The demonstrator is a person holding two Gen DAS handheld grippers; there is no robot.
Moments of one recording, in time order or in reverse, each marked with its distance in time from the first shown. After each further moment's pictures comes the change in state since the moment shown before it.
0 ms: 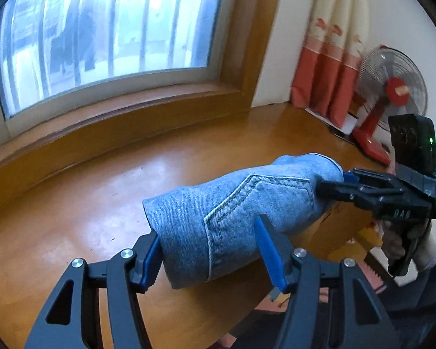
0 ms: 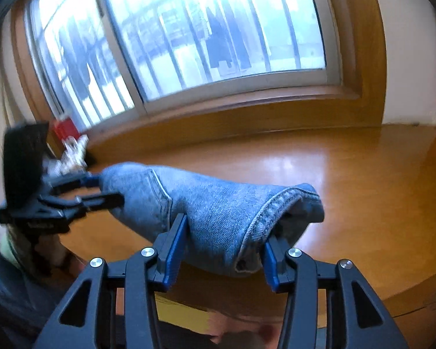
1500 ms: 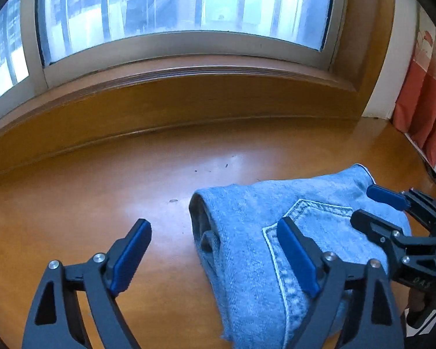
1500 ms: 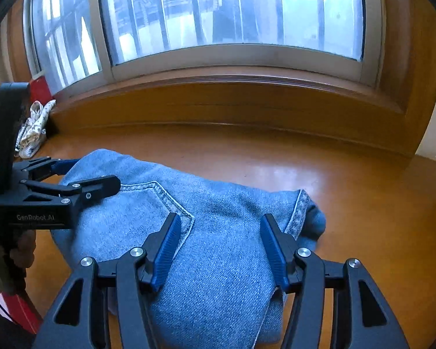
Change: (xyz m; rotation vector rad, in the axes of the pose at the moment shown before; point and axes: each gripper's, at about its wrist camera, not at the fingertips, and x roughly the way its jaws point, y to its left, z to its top) left arm 0.139 0.071 0.016 -0.224 0.033 0.370; right arm 0.149 -0.018 0.030 -0.229 0.096 -0.116
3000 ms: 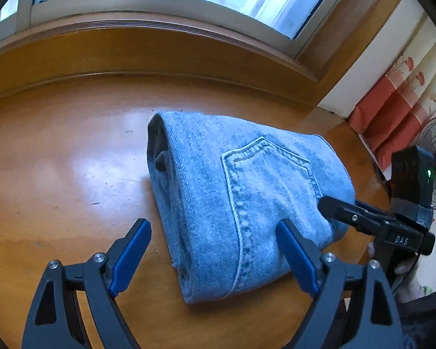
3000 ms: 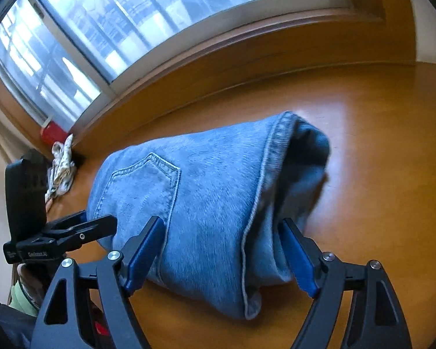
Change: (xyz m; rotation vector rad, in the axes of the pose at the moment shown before) left arm -0.019 0.008 -0.040 -0.129 0.148 -0.299; right arm -0.012 -0.021 -0.029 0.302 0.148 0.243
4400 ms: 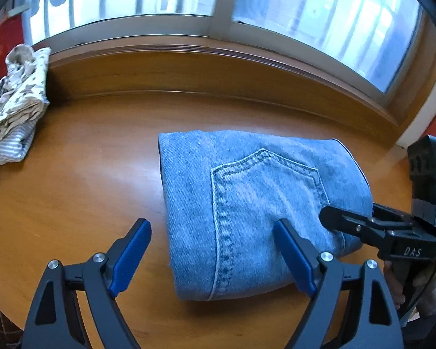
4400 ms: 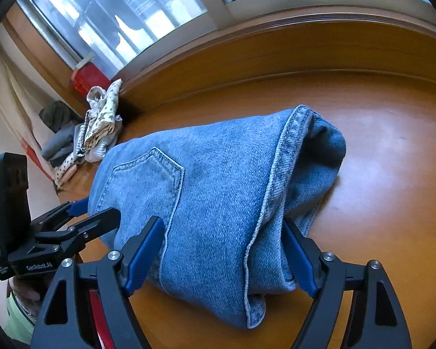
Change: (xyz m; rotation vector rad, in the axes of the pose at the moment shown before) left arm -0.157 0.239 -0.035 -0.137 -0.126 0.331; right arm 0.165 0.273 -0.019 -0.150 0.103 0.113
